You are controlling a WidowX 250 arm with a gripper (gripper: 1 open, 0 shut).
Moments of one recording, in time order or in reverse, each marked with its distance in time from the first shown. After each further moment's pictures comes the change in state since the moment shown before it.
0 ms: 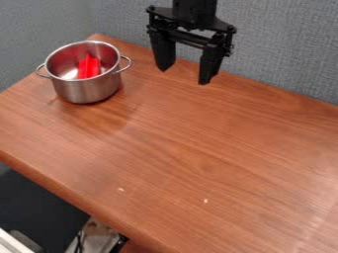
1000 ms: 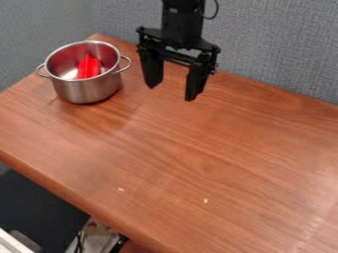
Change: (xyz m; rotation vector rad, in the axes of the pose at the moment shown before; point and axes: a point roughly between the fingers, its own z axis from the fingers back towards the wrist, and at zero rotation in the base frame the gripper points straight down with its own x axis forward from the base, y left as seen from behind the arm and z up) arm -0.003 0.018 -0.029 -0.009 0.099 0.041
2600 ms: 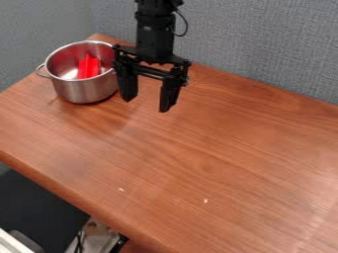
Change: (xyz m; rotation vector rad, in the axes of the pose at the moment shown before) arm -0.002 0.034 -0.028 -0.018 0.100 0.089
